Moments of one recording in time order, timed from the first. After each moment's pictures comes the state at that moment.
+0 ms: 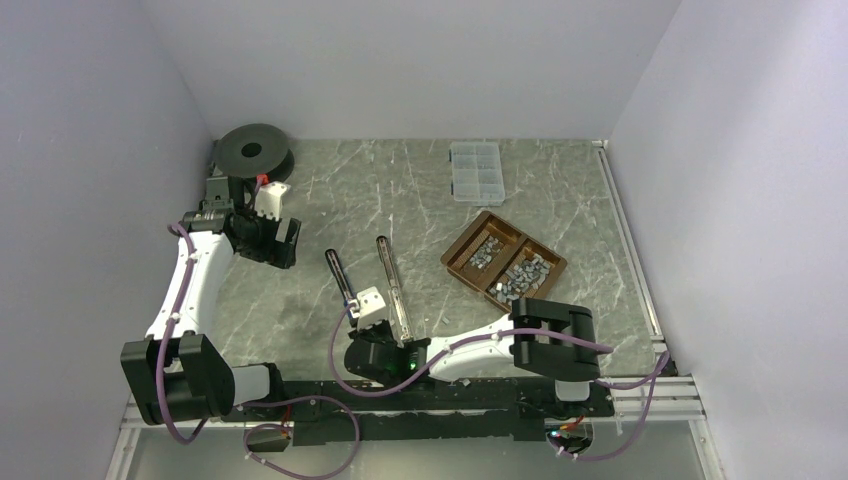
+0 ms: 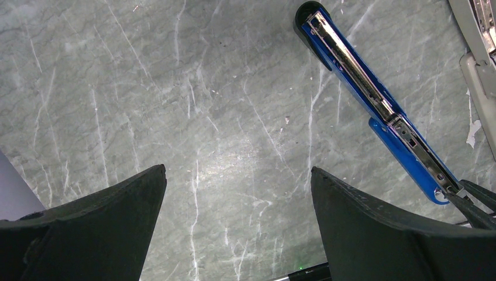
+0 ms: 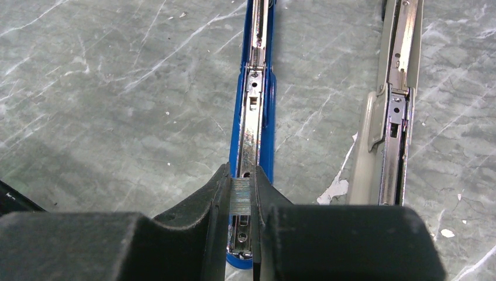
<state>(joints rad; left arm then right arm) 0.11 1.26 1.08 -0.87 0.25 0.38 1.50 1.85 0.99 0.22 0.84 0.63</state>
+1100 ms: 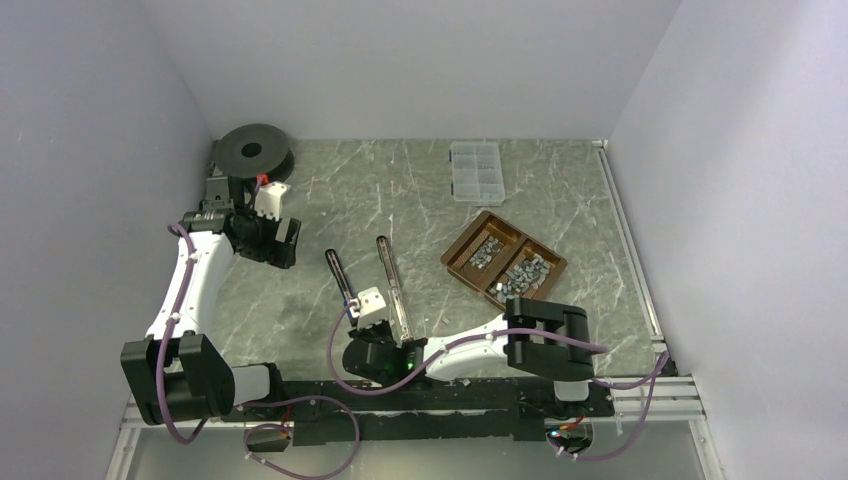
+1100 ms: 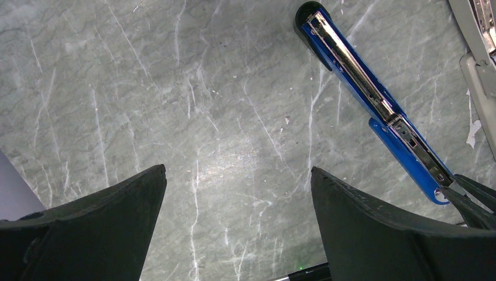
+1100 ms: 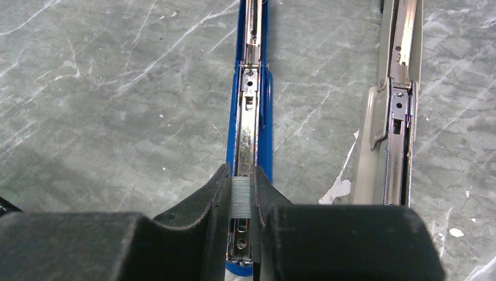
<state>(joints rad) 0.11 1.26 1.08 -0.87 0.25 0.38 1.50 1.88 1.00 0.21 0.85 0.67</state>
